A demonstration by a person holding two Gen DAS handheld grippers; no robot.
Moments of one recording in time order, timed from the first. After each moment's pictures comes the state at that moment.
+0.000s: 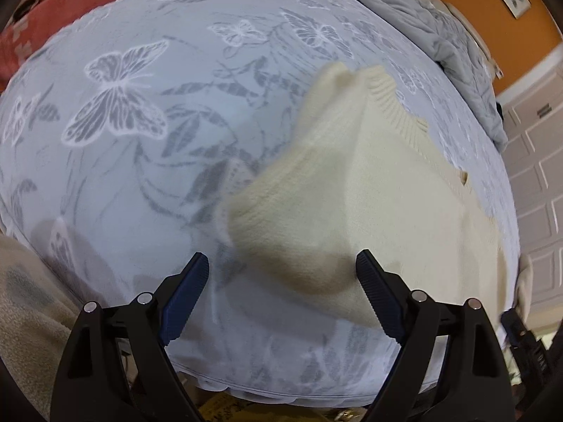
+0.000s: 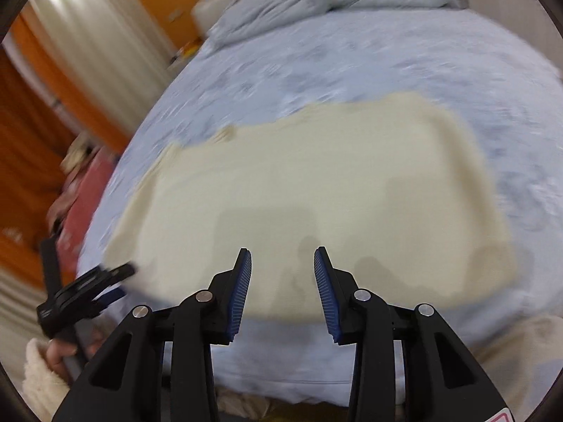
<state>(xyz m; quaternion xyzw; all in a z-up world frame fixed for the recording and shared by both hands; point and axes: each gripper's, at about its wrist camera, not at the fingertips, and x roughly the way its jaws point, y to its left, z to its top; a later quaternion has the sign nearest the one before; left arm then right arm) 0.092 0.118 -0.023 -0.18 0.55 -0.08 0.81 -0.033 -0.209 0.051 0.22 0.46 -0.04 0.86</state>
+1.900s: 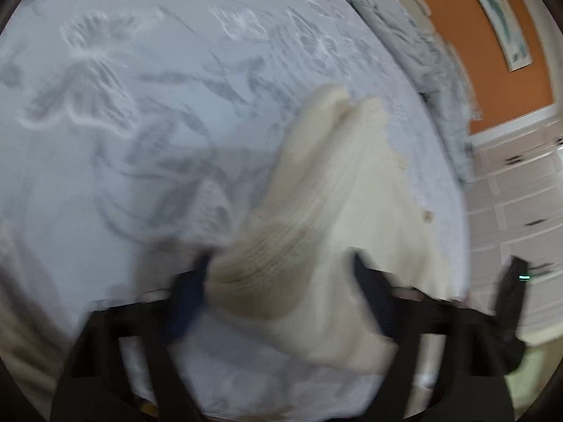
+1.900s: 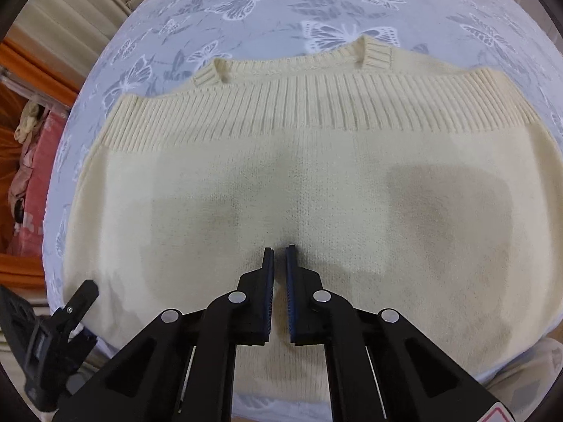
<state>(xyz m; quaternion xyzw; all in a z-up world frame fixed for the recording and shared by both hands) 0.121 0.135 -0.045 -0.32 0.55 -0.14 0.76 0.105 -0.166 -0.004 0.19 0.60 -0.09 0.77</state>
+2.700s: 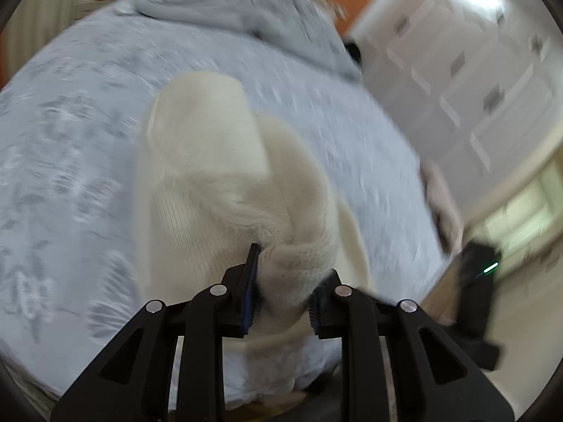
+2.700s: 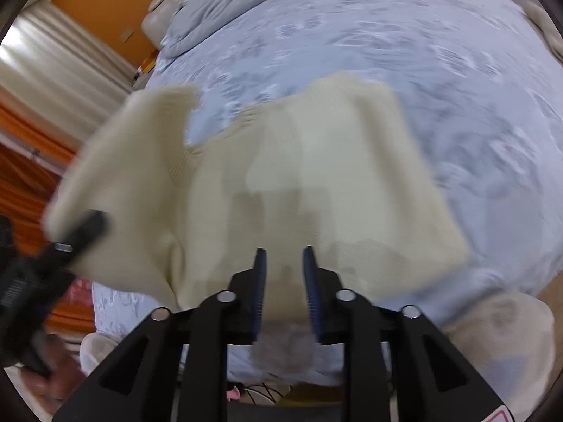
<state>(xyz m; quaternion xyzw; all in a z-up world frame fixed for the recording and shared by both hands) 0.054 -0.109 0.088 -0.05 0.49 -0.38 0.79 -0.057 -0.297 0.052 0.32 0.47 -0.11 0.81</state>
